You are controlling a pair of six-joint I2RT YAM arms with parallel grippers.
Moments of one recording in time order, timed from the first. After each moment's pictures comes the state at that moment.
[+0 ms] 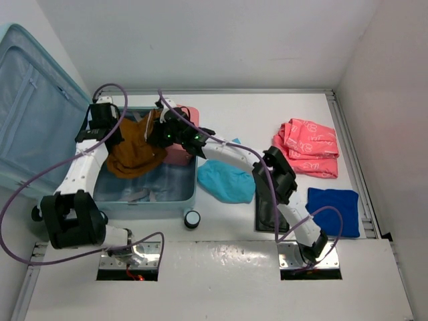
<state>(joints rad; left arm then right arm) 0.12 1.35 1.12 -0.46 -0.25 -0.08 0.89 2.29 1.93 -0.03 -0.06 0.50</state>
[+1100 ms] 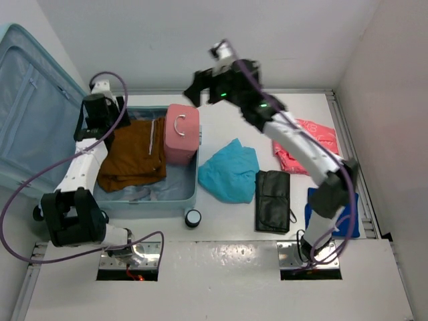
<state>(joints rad) 0.14 1.41 1.09 -0.15 -0.12 -0.05 0.69 1.86 1.84 -0.18 -0.14 0.22</state>
